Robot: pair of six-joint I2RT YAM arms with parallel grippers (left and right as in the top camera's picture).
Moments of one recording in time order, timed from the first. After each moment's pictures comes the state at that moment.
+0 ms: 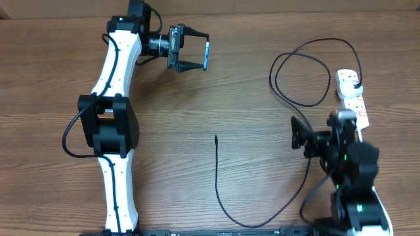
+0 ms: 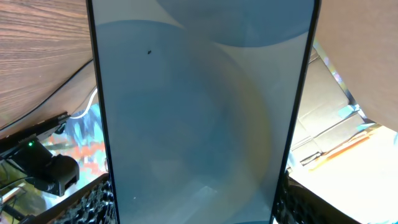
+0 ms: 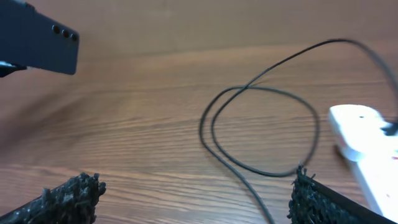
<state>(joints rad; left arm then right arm) -0.08 2.44 2.27 -1.17 1.40 -1.07 0.03 0.66 0.45 -0.18 -0.16 0.10</state>
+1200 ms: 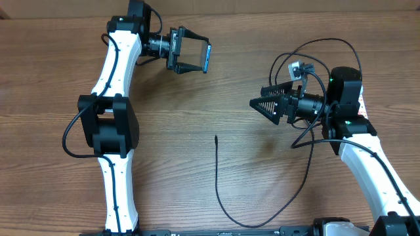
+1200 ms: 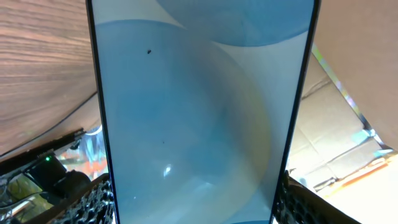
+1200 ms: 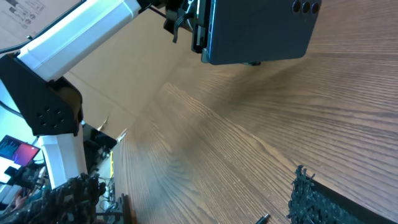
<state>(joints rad) -0.08 2.44 2.27 -1.18 1.29 -1.07 0.03 1.37 0.85 -0.03 -1.13 0.22</state>
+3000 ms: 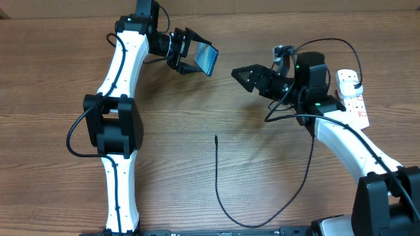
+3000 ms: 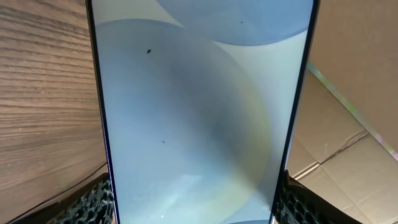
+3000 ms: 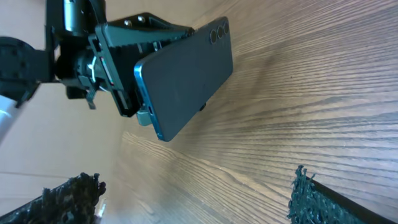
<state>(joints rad) -0.12 2.44 2.27 -1.08 1.02 -1.13 0.20 1.59 0.98 0.08 -0.69 0.66</state>
